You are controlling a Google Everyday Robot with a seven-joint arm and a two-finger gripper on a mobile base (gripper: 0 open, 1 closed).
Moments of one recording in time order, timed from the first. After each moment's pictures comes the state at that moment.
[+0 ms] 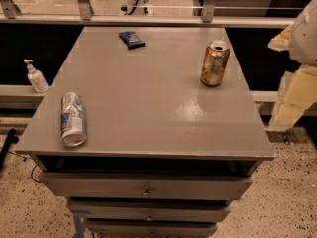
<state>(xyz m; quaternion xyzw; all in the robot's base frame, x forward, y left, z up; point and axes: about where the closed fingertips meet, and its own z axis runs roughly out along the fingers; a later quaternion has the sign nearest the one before) 0.438 -0.217 0.977 -0.60 0.78 -0.03 0.16</state>
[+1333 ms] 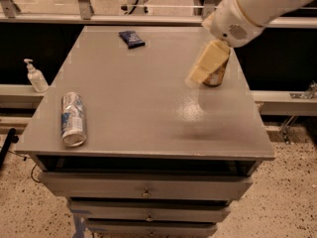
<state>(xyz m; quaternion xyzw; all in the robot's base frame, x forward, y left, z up) 0.562 -0.101 0.964 -0.58 0.75 0.07 0.30</state>
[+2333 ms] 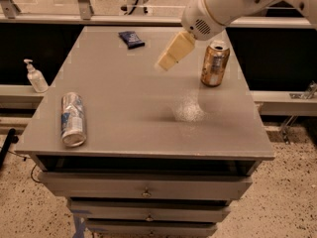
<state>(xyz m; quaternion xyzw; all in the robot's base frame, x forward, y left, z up) 0.618 -0.038 0.964 -0.56 0.74 0.11 0.37</state>
